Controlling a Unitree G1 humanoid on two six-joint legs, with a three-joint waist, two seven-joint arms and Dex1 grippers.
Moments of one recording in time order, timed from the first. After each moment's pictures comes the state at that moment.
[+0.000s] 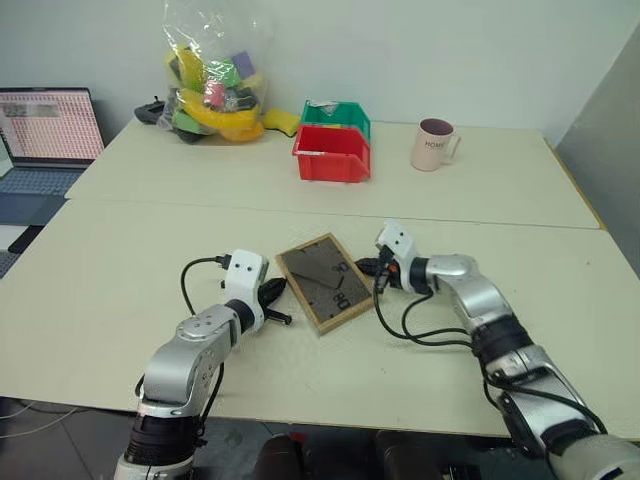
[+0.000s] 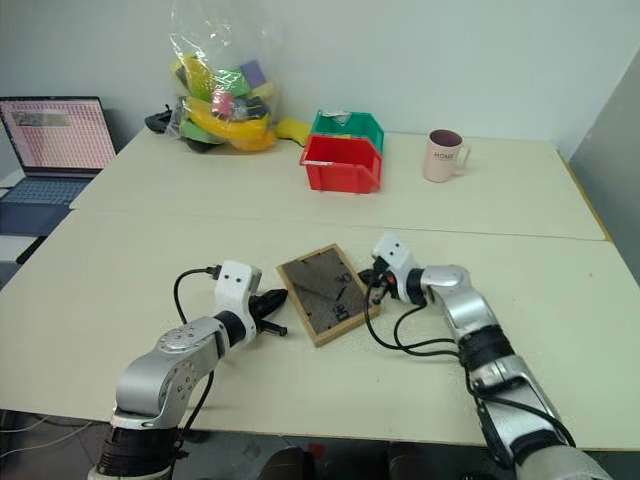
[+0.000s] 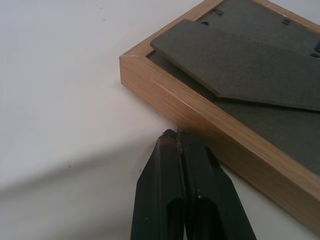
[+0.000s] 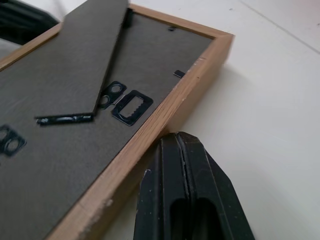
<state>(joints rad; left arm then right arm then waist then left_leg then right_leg) -0.26 0.39 -0.01 -0.27 -0.30 0.84 -0.36 -0.63 -0.34 0.23 0.27 0.09 0.40 0.90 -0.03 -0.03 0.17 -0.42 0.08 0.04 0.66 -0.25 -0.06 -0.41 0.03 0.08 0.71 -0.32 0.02</state>
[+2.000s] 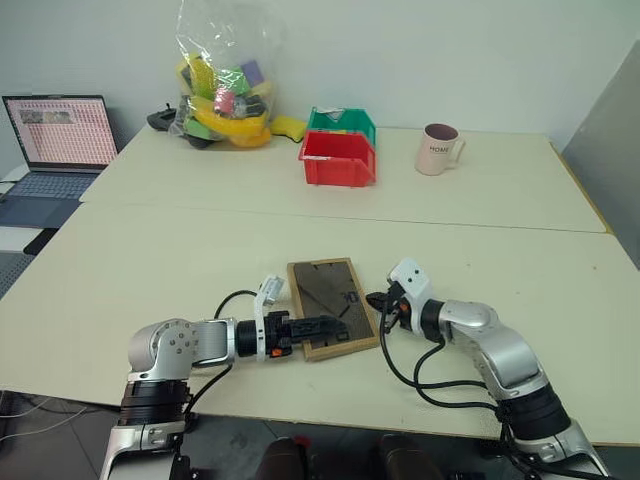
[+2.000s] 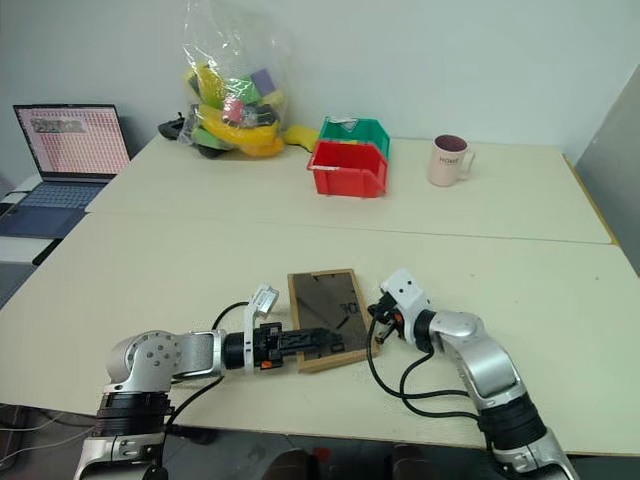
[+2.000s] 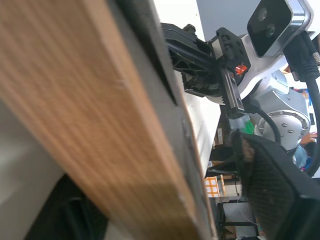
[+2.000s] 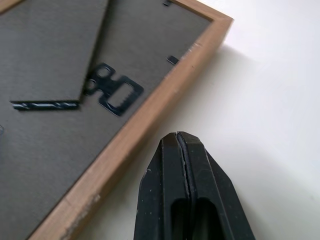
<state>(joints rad) -0.36 0.41 0.16 0.01 -0.90 1.43 -0.71 -0.34 -0.34 0.22 -0.17 0.15 0.70 0.63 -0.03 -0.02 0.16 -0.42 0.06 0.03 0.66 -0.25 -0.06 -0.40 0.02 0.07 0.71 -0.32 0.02</state>
